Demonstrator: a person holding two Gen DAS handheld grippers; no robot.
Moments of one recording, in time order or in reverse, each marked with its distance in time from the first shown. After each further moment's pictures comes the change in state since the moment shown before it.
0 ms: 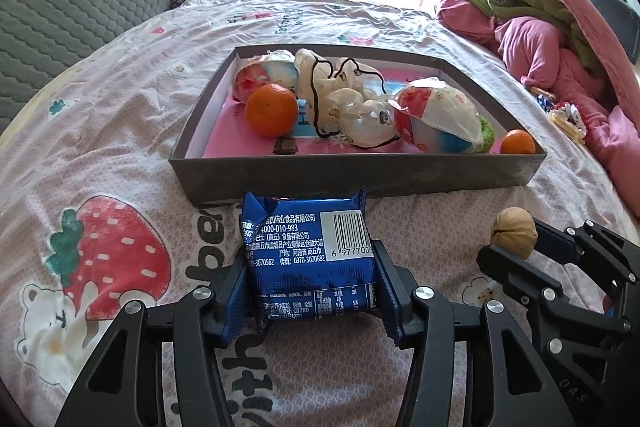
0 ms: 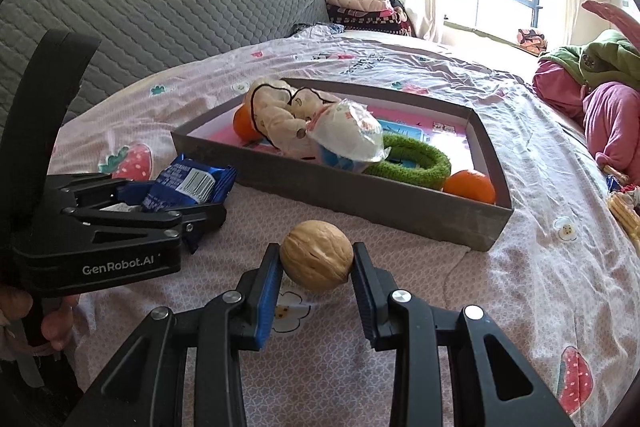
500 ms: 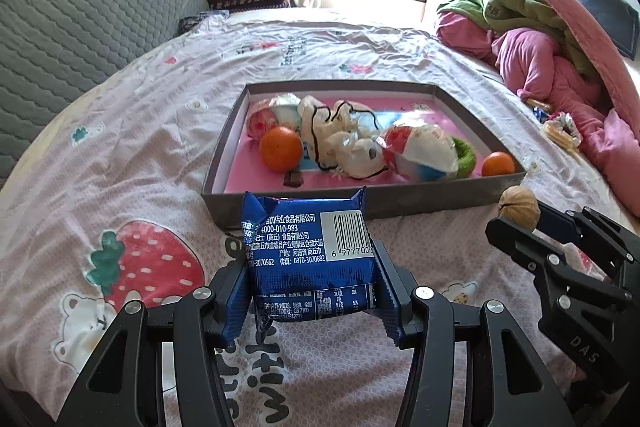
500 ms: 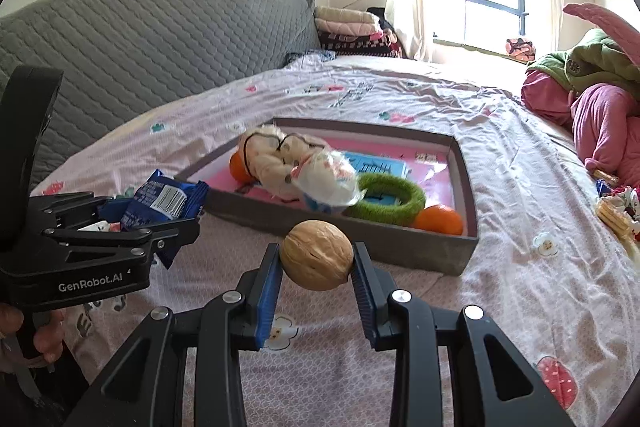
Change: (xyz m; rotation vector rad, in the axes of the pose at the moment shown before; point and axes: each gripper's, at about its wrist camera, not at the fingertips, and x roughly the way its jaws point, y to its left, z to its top) left arm -0.044 -0.010 0.009 0.028 -0.072 0.041; right arm -0.029 -0.014 0.014 0.048 -0.105 0.001
